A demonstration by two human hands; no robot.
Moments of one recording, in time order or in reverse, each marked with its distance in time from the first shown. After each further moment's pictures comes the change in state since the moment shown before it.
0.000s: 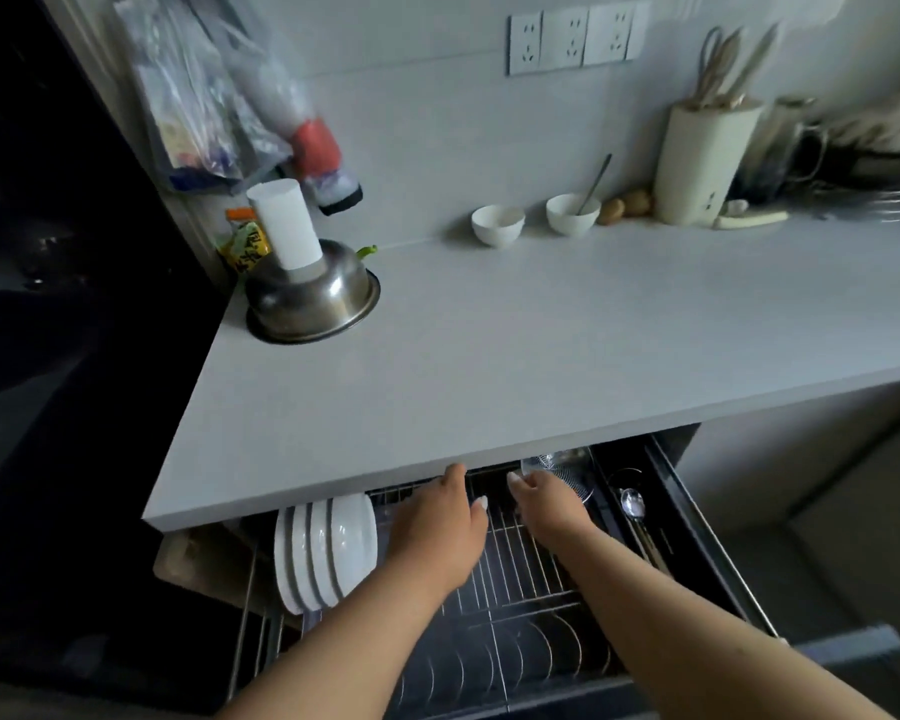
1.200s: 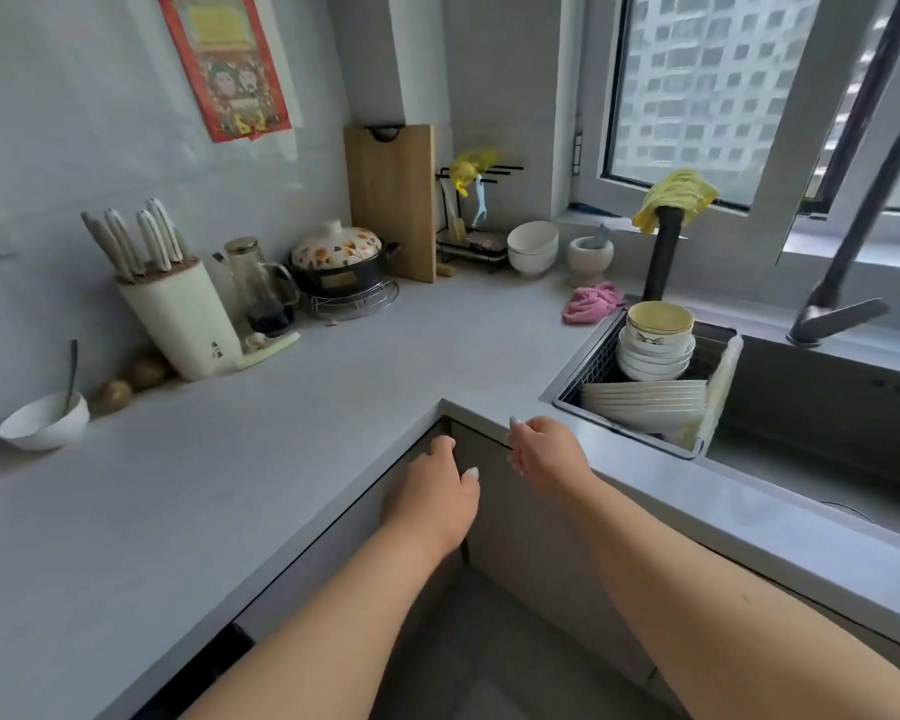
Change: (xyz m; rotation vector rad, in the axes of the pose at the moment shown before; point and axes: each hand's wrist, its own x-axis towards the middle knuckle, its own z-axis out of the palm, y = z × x) left_hand 0.092 0.584 0.181 -0.003 -0.215 0.610; right_hand -0.042 0.356 -0.514 0.525 0.799 0.249
